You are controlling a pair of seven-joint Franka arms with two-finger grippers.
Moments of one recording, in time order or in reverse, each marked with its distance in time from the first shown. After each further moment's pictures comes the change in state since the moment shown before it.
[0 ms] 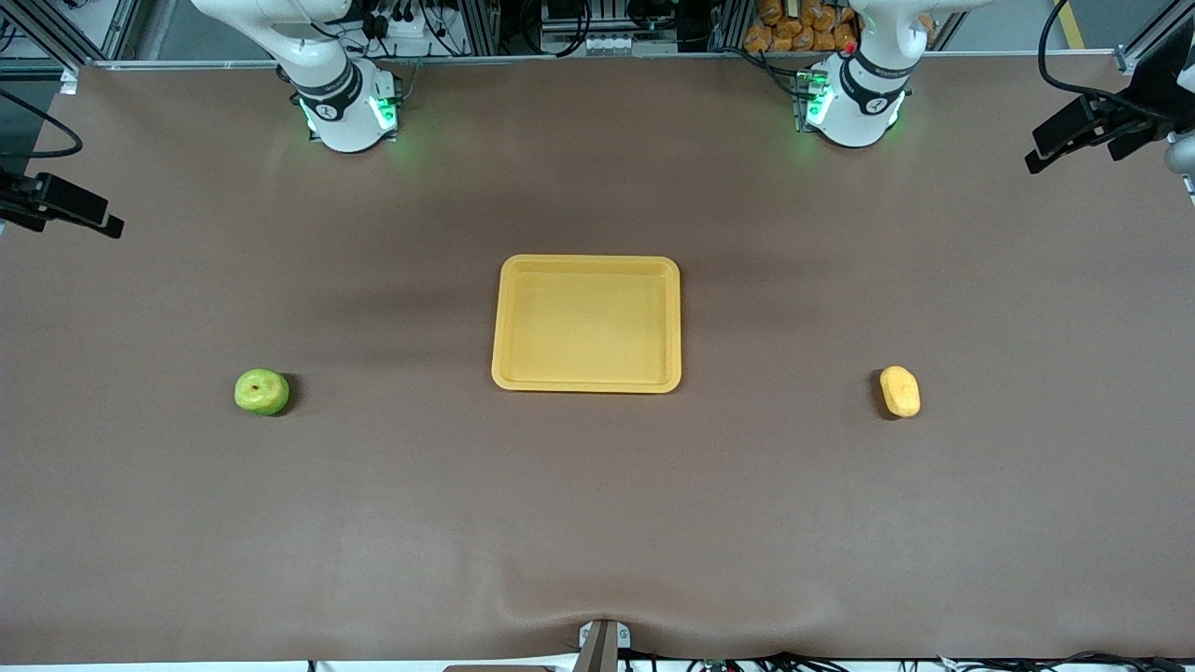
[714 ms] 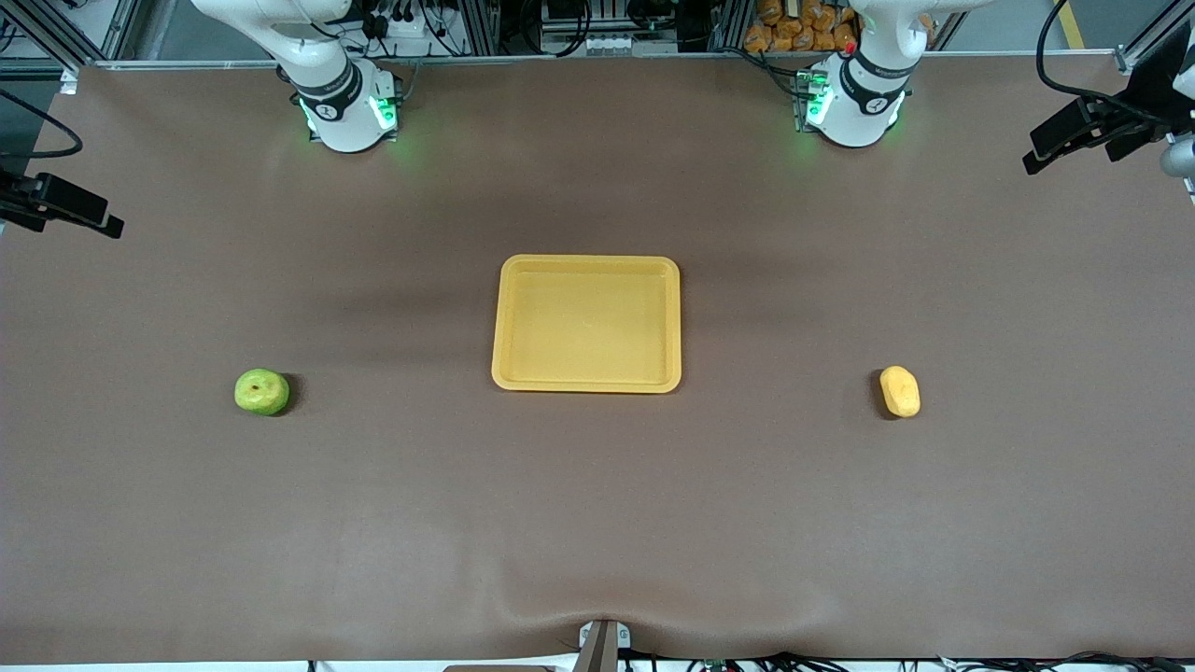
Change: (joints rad) left arm 0.000 0.007 -0.001 0.000 0.000 -0.003 0.000; right arm 0.000 0.000 0.000 0.000 0.000 0.000 0.000
